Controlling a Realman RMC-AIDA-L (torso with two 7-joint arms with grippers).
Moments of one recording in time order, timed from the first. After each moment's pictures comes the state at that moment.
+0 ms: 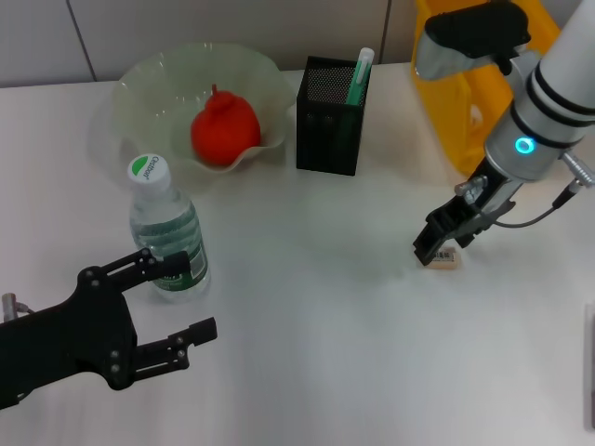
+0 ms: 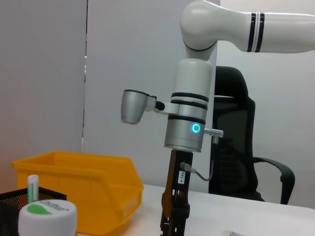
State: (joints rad) left arm -0.33 -2.06 0.83 0.52 1.73 1.77 -0.92; right arm 0.92 2.08 -1.13 -0.85 -2.83 -1.52 2.81
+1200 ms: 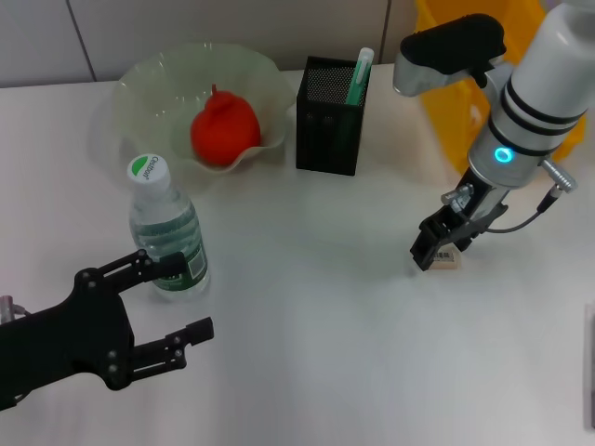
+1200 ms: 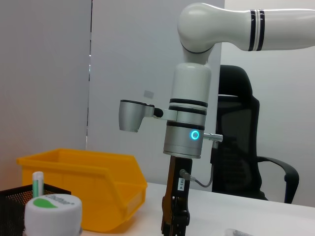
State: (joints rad) left arm -0.32 -2.06 0.83 0.52 1.73 1.76 -0.92; right arm 0.97 2.08 -1.18 -0.73 -2.87 -1.44 2.85
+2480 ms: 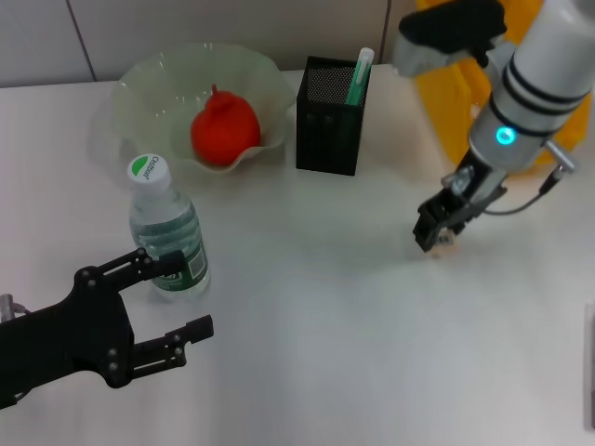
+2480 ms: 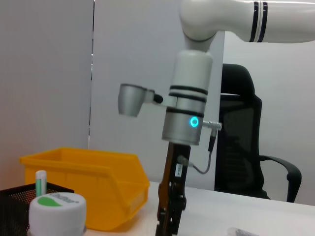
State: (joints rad) left arm -0.33 -2.06 0.82 0.52 1.73 1.76 -0.92; right arm 0.98 2.08 -1.17 -0.79 -2.87 -1.49 2.84
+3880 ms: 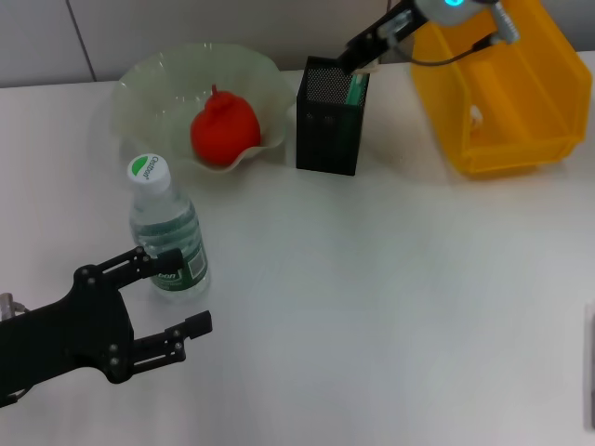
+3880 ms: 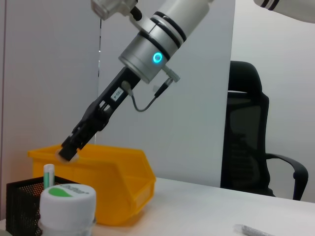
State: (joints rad) left arm -0.32 -2.07 0.82 0.52 1.73 1.73 -0.93; right arm 0.99 2.08 -1.23 -1.06 -2.80 -1.20 2.79
